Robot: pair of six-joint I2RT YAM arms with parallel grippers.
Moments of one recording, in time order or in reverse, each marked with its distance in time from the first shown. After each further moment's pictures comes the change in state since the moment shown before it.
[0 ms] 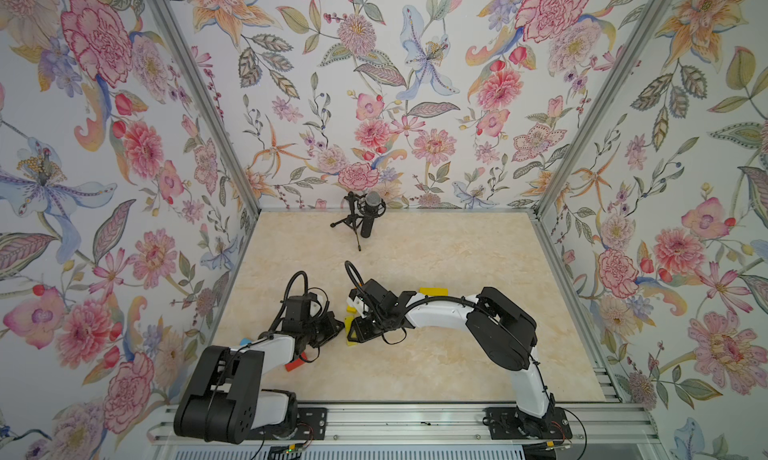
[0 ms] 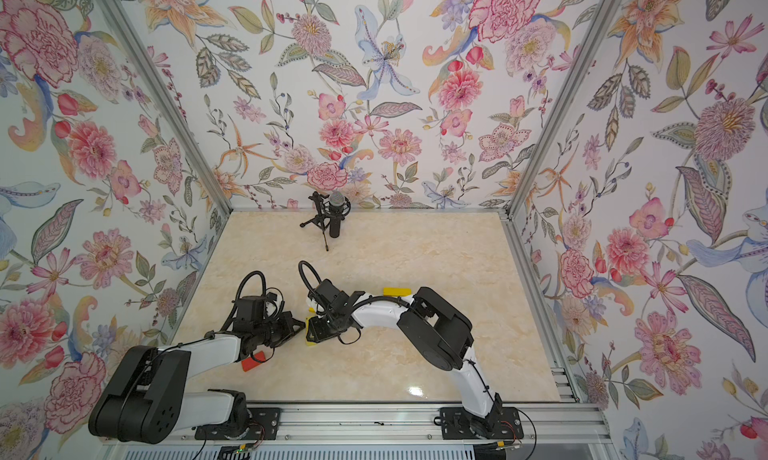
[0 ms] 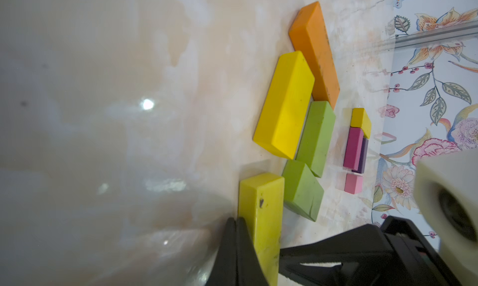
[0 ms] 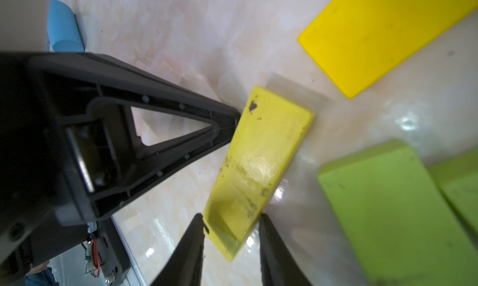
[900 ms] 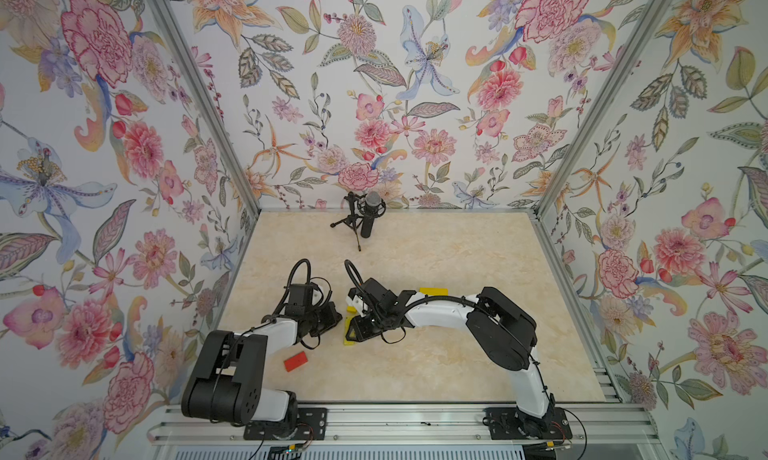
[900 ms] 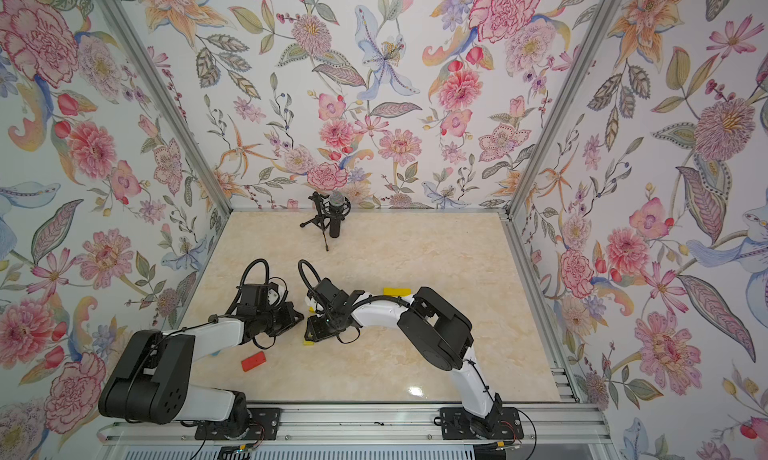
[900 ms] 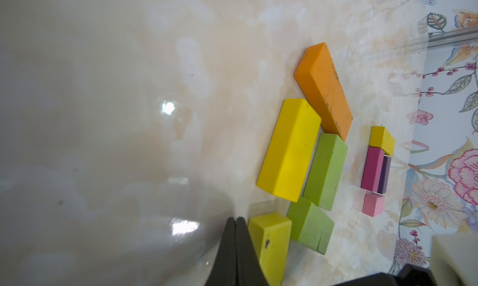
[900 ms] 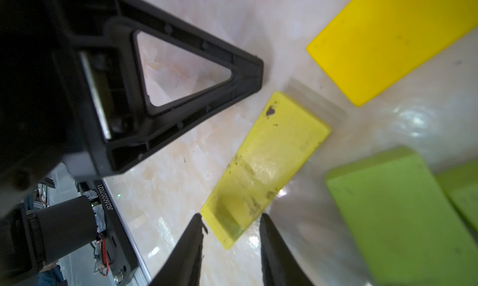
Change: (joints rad) left arm 0.006 0.058 0.142 -0.148 -0.098 0.083; right arm -0.003 0.001 0.010 0.003 -0.014 0.011
